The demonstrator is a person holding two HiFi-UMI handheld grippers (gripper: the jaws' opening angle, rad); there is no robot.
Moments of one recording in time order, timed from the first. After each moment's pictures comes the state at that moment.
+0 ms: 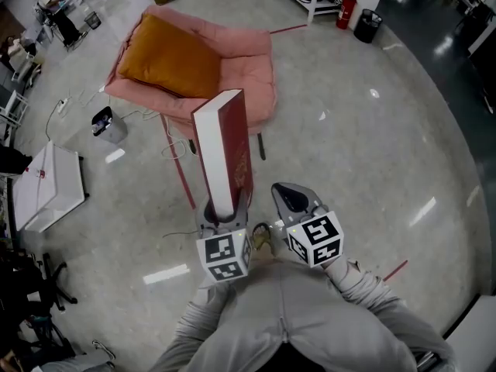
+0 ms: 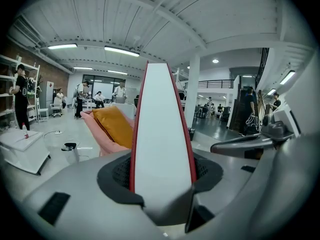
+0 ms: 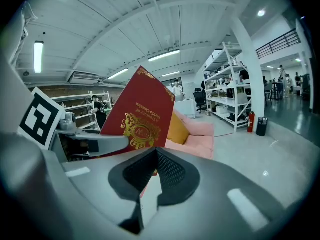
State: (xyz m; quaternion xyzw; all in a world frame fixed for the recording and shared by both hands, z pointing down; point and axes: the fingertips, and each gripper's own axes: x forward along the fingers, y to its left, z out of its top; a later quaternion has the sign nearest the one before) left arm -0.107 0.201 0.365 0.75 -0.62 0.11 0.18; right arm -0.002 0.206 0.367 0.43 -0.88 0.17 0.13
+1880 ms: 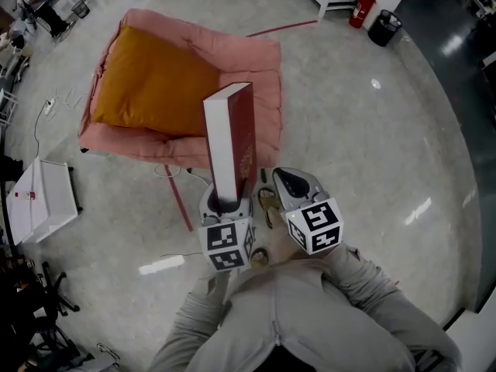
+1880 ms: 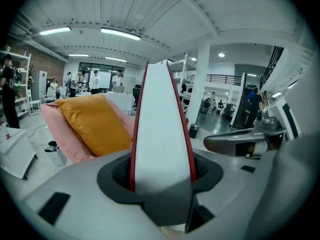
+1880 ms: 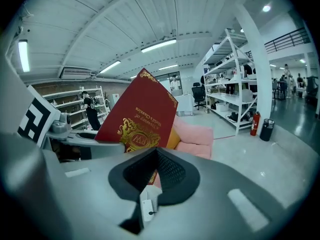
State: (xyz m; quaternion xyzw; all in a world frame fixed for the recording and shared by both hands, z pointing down) left arm -0.101 -0.081 0.412 0.75 -0.60 0.14 0.23; right arm -0.003 -0.092 0.402 0.43 -0.87 0.18 0.17
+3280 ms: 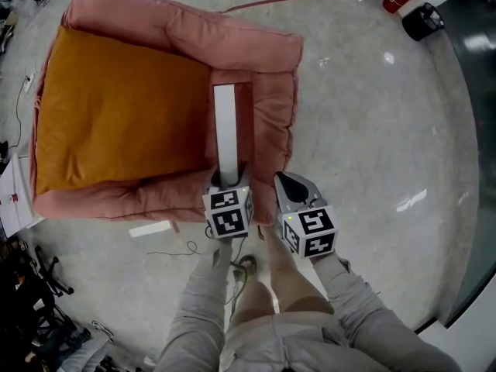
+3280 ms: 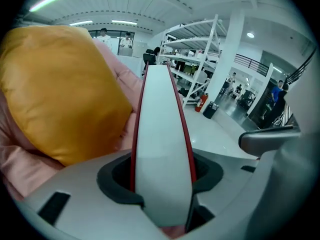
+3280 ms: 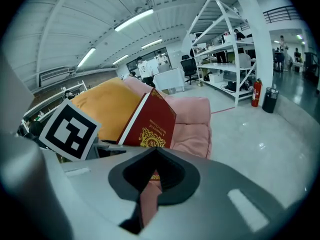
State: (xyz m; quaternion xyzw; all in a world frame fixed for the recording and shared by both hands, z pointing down) left arm -0.086 -0.332 0.643 0.67 -0.59 0.25 0.38; right arm 0.018 -0.314 0.582 0.42 -0.82 0.32 0.23
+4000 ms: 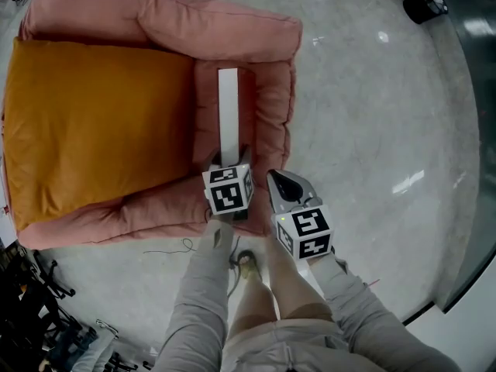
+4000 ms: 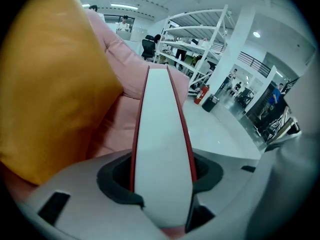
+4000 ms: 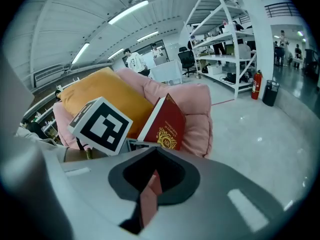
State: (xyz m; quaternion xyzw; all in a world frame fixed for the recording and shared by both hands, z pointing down) left arm -0.067 -0.387 0.738 0.67 -0.55 0.27 0.43; right arm 0.011 -0.340 0.643 0.42 -0.80 0.34 0.26
